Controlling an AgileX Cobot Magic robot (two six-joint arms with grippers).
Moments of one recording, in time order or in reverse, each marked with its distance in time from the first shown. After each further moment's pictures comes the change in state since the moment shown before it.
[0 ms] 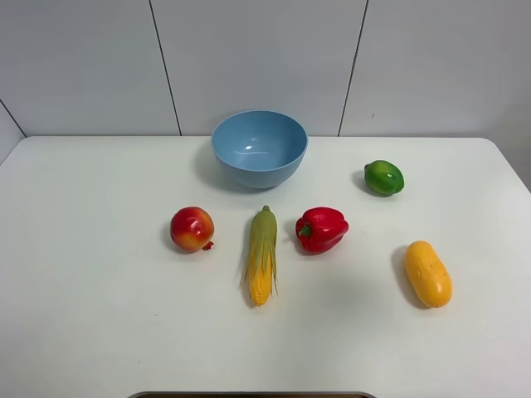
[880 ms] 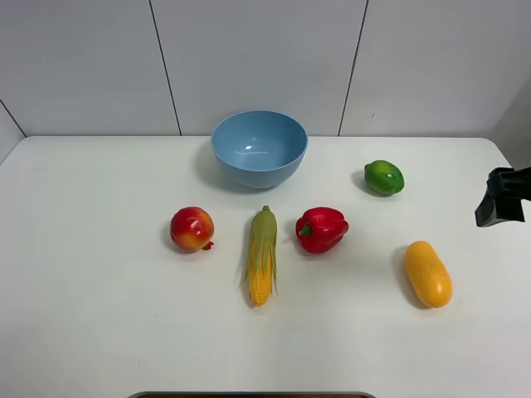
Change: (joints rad) left arm 0.000 0.000 0.000 0.000 0.000 0.000; right arm 0.000 0.425 -0.003 0.002 -0.106 0.082
